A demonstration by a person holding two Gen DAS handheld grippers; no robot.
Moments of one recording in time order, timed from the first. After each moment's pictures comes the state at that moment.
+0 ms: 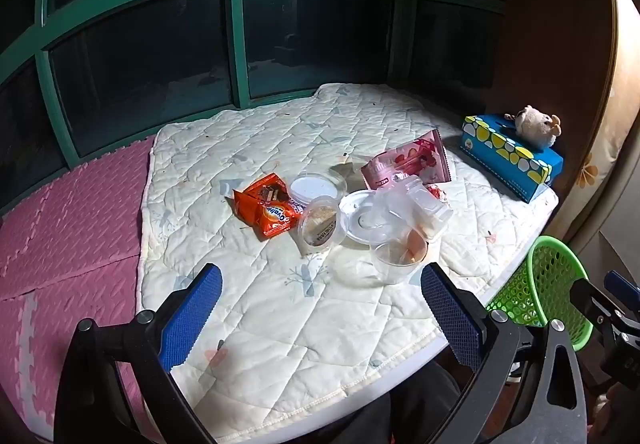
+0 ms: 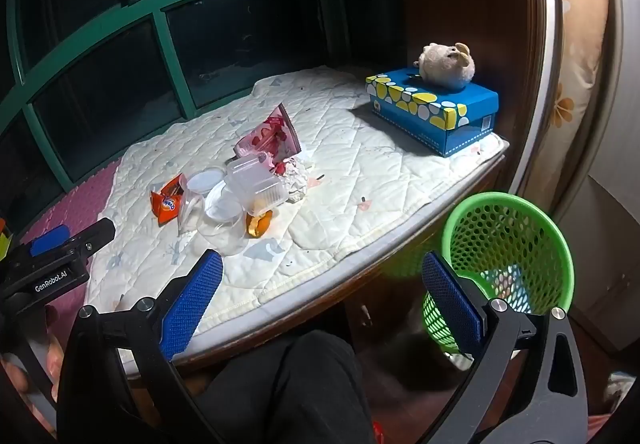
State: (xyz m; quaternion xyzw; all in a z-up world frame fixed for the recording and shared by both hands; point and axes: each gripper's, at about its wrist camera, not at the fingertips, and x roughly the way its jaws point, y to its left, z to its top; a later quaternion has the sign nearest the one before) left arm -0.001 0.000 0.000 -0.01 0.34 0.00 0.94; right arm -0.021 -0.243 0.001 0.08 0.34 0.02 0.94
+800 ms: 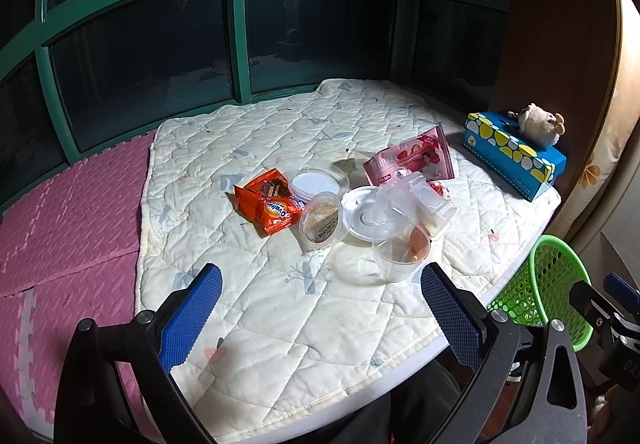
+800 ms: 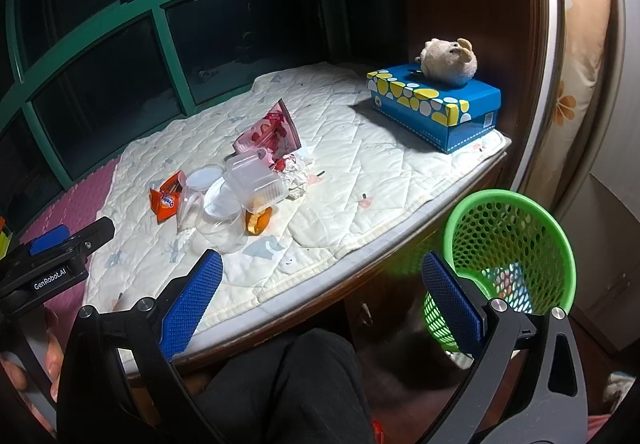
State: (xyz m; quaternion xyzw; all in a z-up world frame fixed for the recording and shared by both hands) left arm 0.002 0.002 -0.005 -0.01 0.35 0.01 0.94; right arm -0.018 -0.244 -0.002 0.08 0.35 0.02 0.93
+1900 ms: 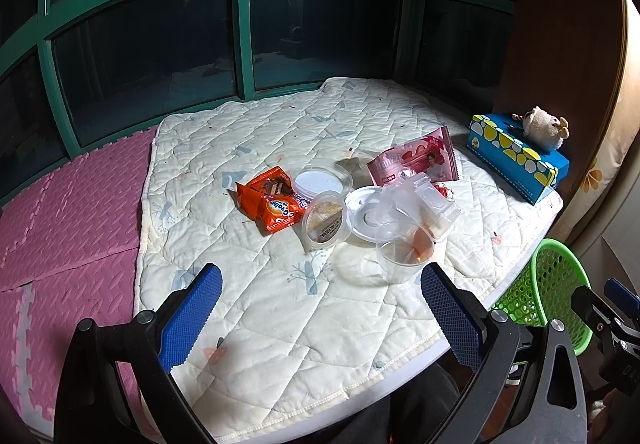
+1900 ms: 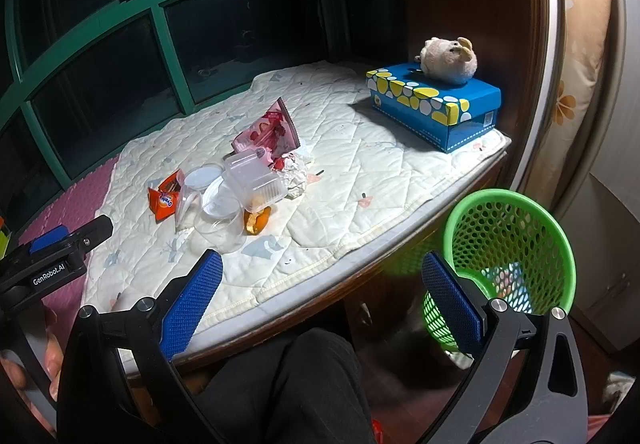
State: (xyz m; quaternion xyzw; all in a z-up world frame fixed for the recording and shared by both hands) left arm 0.006 0.004 -0.006 -0.02 0.36 0.01 0.93; right arm -0.015 -0.243 -0.005 0.08 0.35 0.02 0.93
